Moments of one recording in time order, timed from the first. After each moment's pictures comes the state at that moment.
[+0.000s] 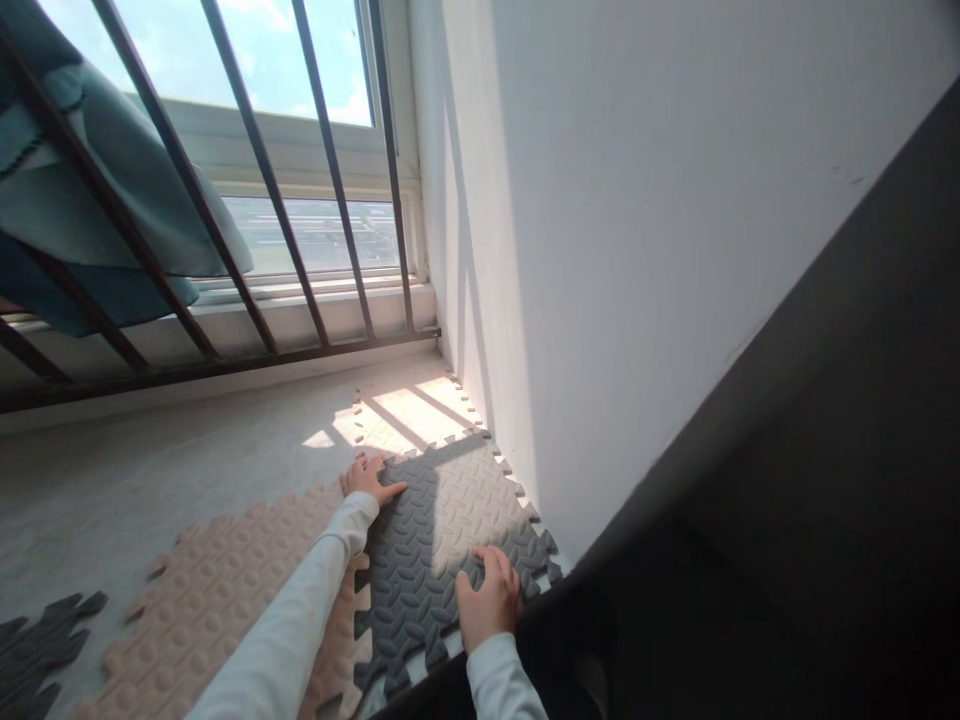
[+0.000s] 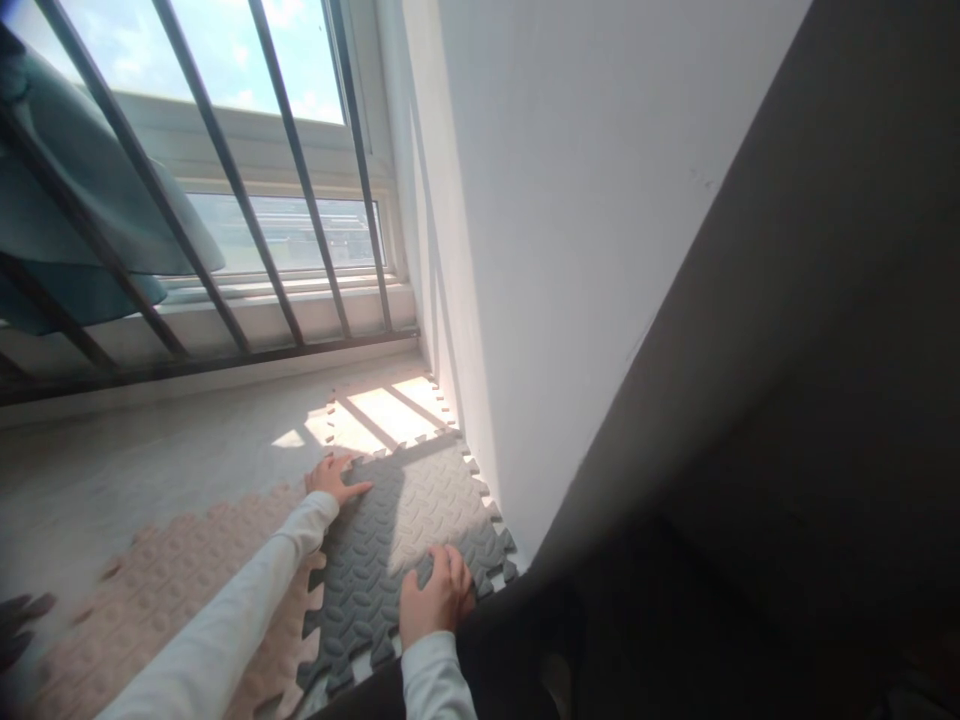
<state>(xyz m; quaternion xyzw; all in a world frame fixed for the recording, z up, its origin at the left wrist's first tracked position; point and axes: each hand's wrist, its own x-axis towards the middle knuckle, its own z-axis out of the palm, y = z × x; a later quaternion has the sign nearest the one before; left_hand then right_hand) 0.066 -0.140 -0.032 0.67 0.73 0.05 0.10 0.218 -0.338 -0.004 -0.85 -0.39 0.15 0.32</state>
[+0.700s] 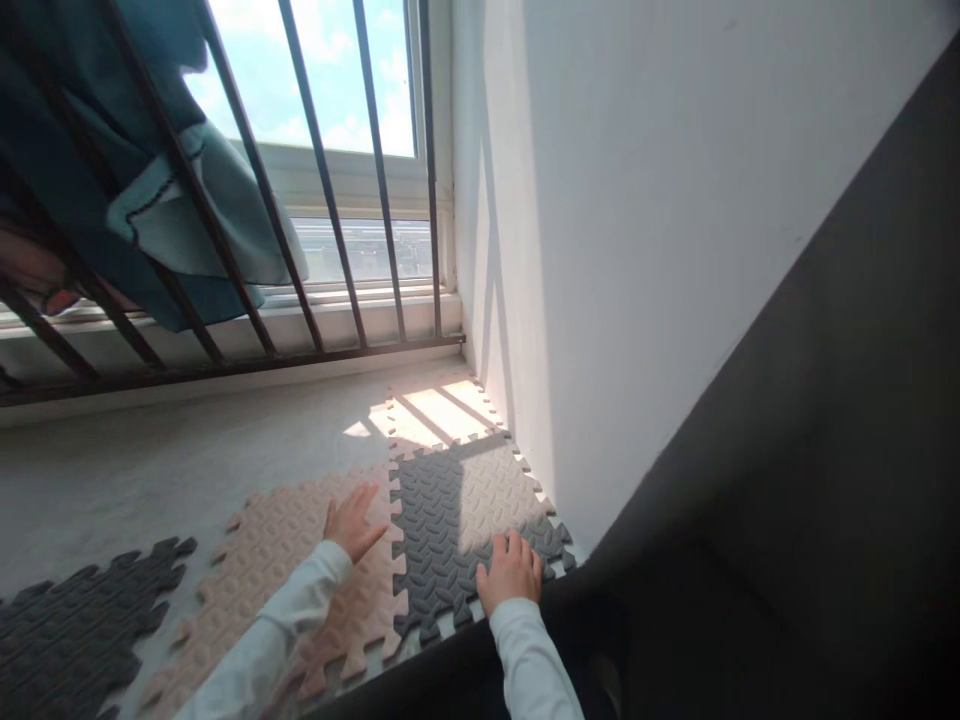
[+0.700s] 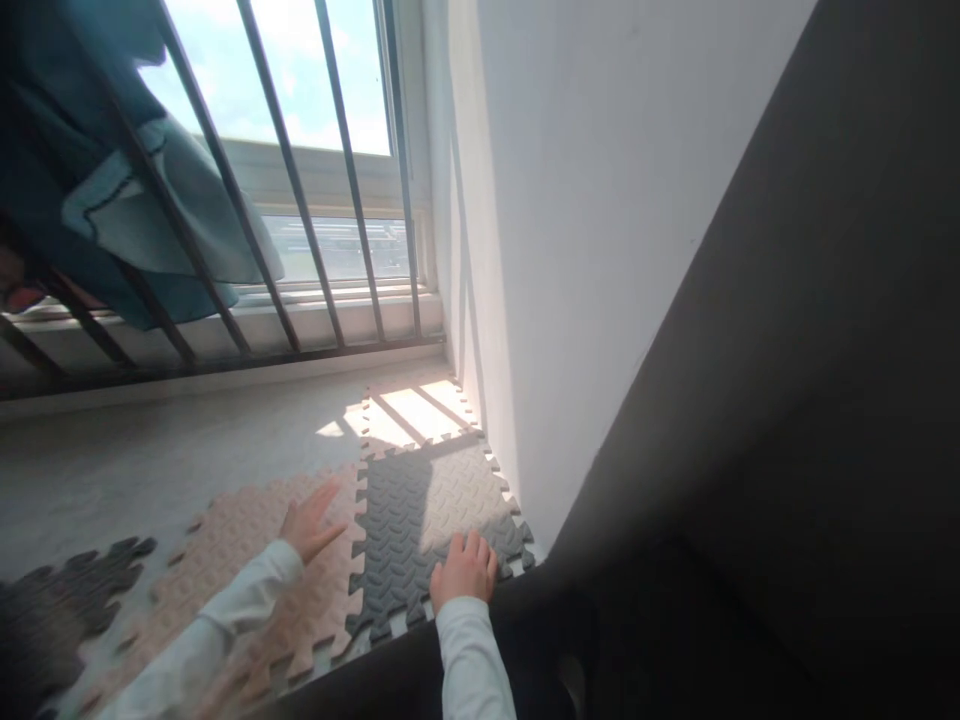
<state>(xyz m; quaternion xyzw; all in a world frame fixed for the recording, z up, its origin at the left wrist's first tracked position) -0.007 -0.233 -0.004 0.75 0.65 -0.02 0.09 0.228 -0.343 0.010 -0.82 -0.56 0.08 0.08</state>
